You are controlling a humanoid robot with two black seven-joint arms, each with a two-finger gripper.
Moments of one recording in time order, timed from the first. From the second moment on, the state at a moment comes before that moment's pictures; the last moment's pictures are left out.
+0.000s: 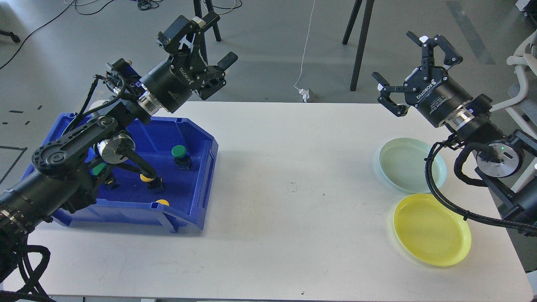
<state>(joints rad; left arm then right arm) -0.79 0.36 -0.70 -0.97 0.53 -0.49 -0.49 0.65 -0.52 0.82 1.04 -0.04 0.49 0.17</state>
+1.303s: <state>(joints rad) -1.60 0.89 0.49 -1.34 1.25 -0.32 -0.49 0.61 -0.53 0.82 1.04 -0.03 0.49 0.18</state>
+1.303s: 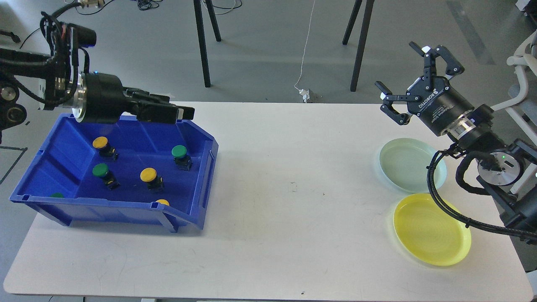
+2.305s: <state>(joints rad) -1.26 0.64 0.53 -0.89 1.32 -0.26 -0.49 0.56 -0.53 0.82 1.04 -0.03 0.49 0.18</state>
